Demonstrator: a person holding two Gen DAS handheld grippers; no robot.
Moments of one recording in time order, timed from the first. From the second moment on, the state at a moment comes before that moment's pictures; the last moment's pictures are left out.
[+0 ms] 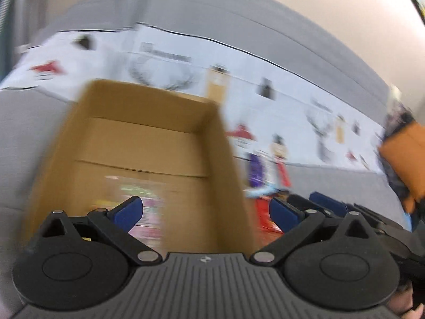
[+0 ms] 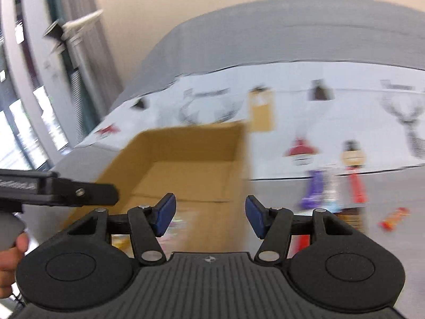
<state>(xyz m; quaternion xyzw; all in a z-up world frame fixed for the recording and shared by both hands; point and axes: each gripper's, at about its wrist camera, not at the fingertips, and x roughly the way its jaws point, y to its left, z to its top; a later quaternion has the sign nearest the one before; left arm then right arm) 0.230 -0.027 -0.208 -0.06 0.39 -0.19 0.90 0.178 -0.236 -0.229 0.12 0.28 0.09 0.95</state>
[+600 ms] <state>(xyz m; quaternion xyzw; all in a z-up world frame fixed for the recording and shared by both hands) 0.316 -0.296 -0.346 0.03 0.52 -0.29 0.80 0.172 -0.478 -0.342 0.22 0.33 -0.06 0.92</state>
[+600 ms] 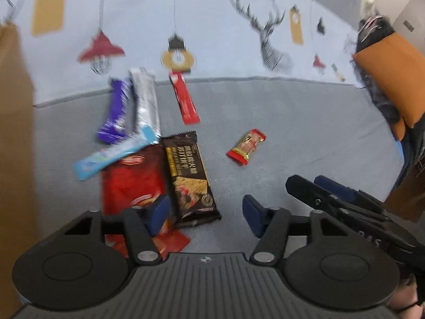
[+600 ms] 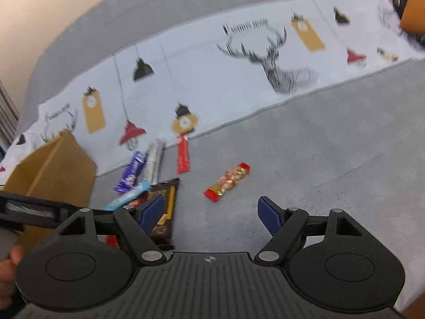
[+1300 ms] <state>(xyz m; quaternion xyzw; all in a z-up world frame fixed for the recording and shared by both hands) 0.341 -0.292 -0.361 0.00 0.54 -0.26 0.80 0.255 -0.483 -0.384 0.14 0.39 -0.03 0.91</state>
